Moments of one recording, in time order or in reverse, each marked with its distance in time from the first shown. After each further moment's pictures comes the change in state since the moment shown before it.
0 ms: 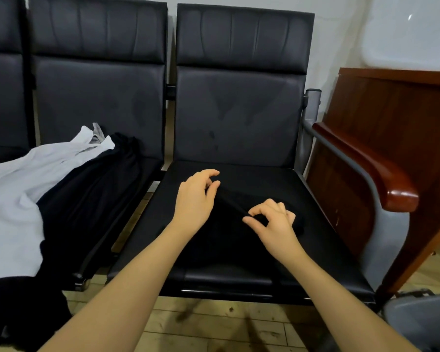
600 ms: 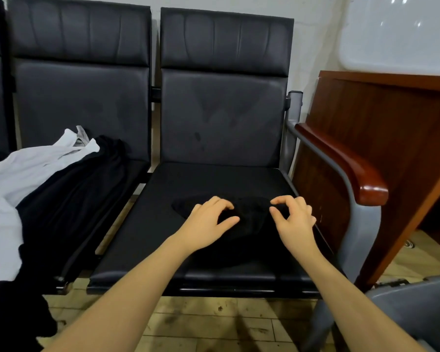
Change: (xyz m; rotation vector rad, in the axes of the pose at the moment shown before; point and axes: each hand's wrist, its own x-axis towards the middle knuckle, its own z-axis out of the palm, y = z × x) left_hand -0.028 0.011 0.033 0.120 -0.518 0.116; right_hand -0.007 0.031 -0.045 -0.065 0.198 0.274
